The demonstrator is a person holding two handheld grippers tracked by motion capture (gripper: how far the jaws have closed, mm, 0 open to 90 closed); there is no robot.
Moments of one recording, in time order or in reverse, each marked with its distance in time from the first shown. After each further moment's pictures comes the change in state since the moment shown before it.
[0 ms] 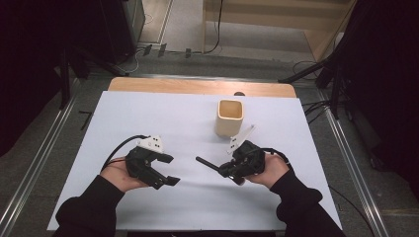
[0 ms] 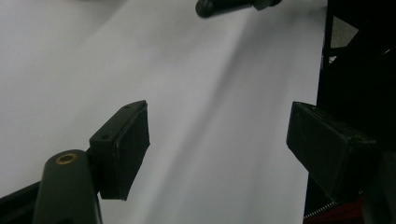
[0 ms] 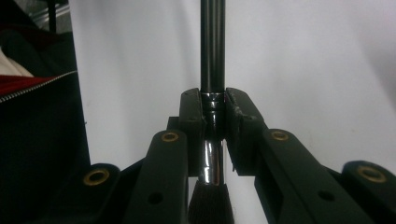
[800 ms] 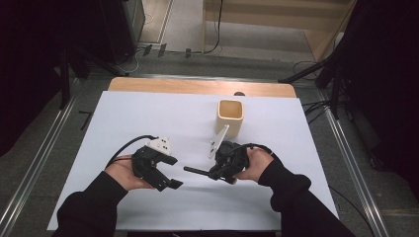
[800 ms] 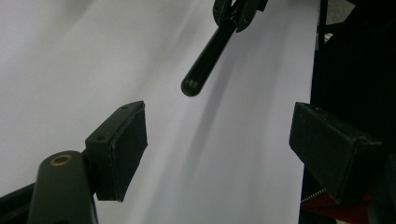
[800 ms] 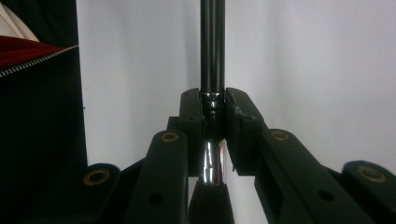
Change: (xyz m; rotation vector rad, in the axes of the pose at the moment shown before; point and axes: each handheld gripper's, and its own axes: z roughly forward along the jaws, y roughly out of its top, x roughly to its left) left arm -0.002 0.009 0.010 0.081 -0.039 0.045; right arm 0.005 0.038 0.024 0.170 0.039 -0.149
